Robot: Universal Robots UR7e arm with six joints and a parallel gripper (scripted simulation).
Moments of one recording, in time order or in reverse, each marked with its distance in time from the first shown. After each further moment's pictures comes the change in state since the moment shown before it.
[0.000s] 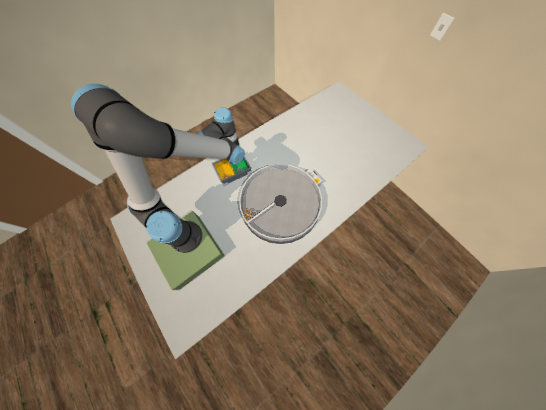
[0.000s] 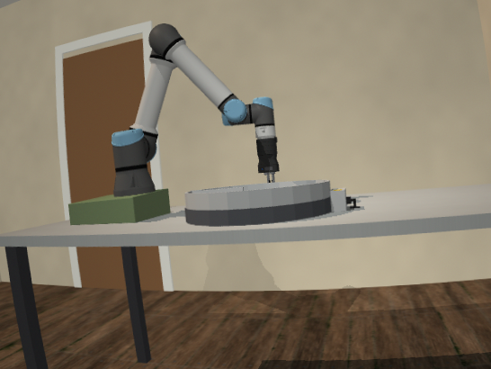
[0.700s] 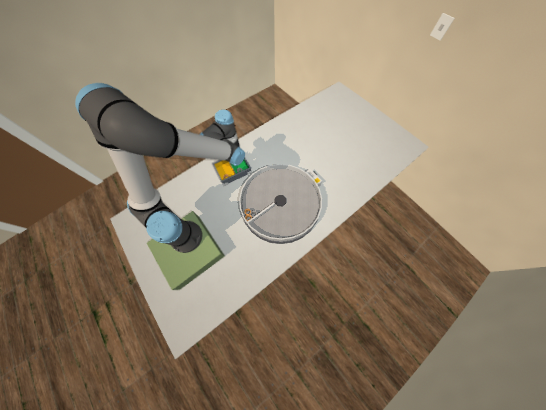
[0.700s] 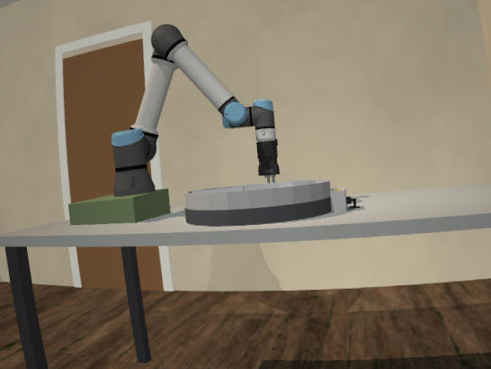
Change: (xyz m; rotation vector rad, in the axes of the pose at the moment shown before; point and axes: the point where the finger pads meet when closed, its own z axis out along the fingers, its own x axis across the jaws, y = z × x) arm 0.000 -0.001 0.010 0.000 0.000 0.000
